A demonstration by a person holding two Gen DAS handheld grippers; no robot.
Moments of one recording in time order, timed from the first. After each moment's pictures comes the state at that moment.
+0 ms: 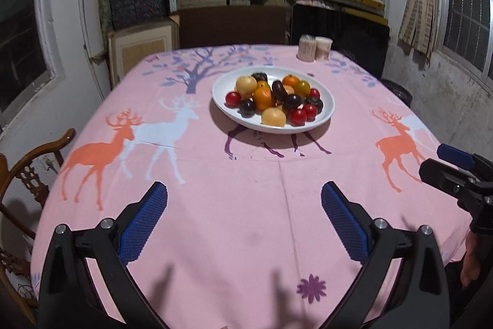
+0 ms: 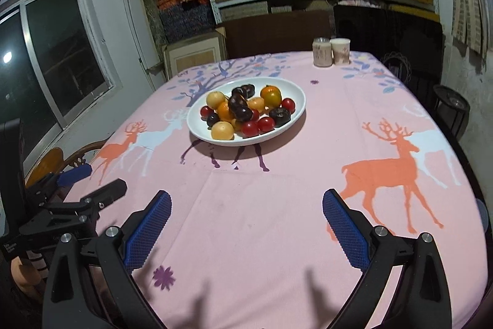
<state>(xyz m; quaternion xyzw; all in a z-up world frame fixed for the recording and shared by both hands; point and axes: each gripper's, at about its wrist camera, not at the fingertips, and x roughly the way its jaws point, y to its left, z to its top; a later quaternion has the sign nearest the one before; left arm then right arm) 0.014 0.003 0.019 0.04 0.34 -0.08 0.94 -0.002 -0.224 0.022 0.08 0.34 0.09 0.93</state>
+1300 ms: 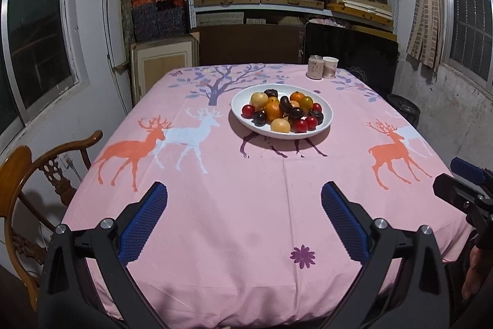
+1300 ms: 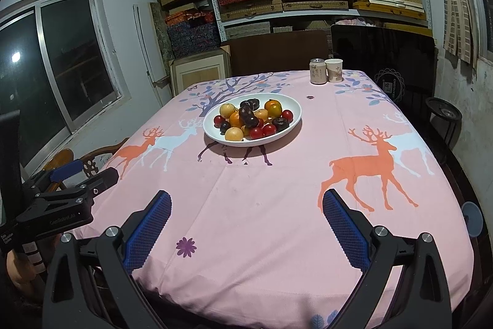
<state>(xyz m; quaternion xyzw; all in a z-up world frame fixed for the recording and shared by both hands) -0.055 0.016 0.056 0.03 0.31 -0.05 0.95 -0.078 -0.223 0.050 0.07 0.30 0.09 0.95</state>
